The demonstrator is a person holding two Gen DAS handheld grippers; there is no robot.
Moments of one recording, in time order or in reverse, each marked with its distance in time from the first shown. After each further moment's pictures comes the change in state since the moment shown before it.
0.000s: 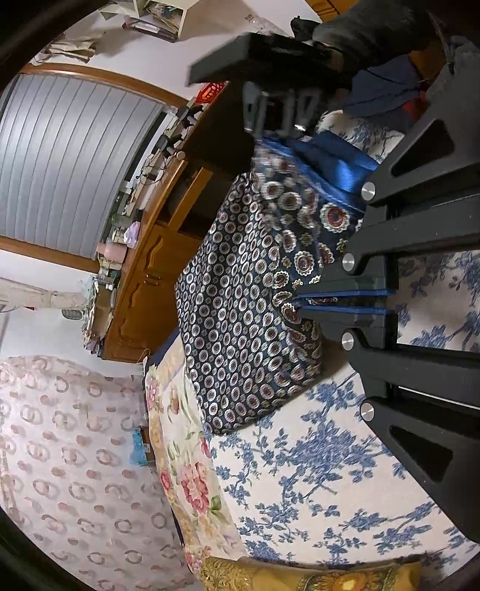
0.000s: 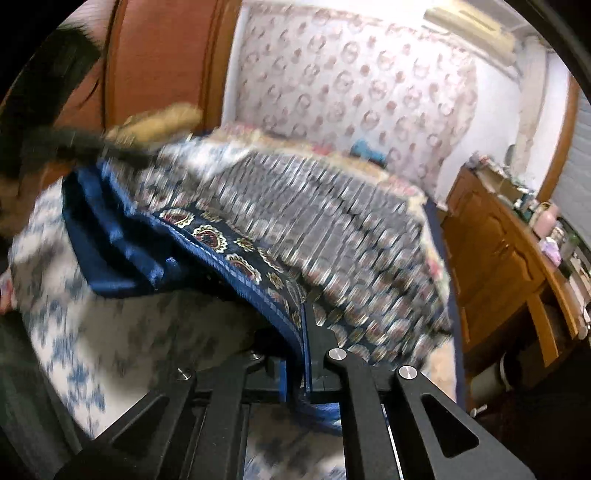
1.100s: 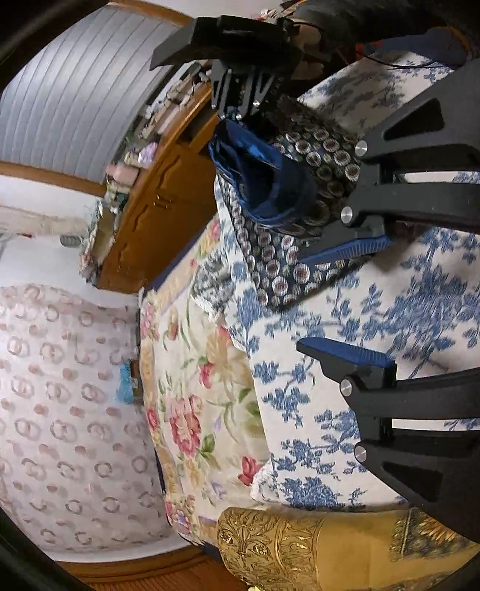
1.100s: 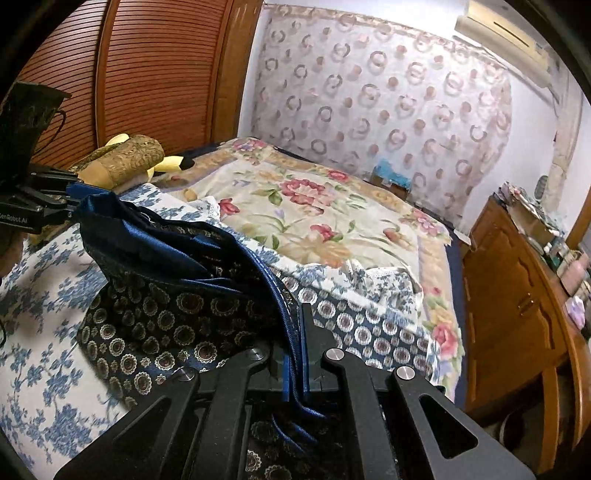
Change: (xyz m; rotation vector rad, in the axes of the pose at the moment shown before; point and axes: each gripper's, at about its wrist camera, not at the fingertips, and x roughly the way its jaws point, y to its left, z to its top) left arm 0.048 0.129 0.067 -0.130 0.024 0.215; right arm 0.141 -0.060 0.121 -0.083 -0.010 0.084
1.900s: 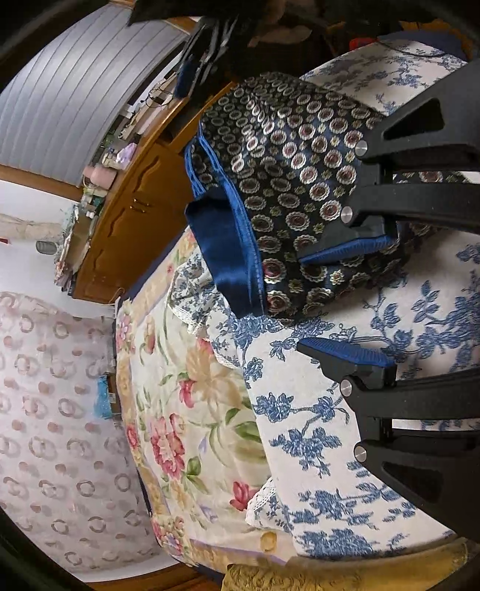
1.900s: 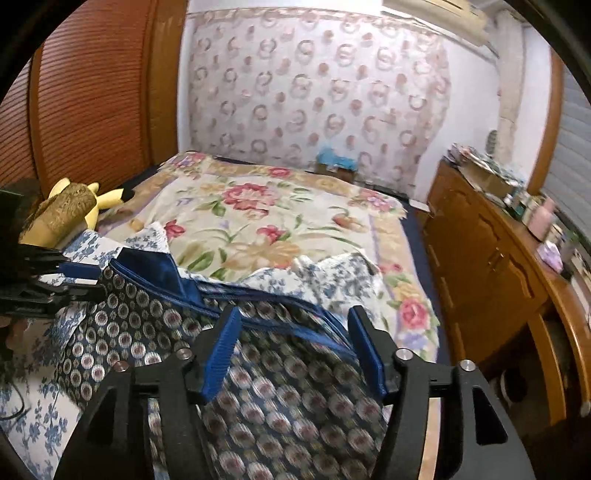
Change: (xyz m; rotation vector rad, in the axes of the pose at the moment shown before) left arm 0.066 -0.006 0.013 0.019 0.101 -0.044; right arm -0.023 -0.027 0.016 0.219 0.011 -0.152
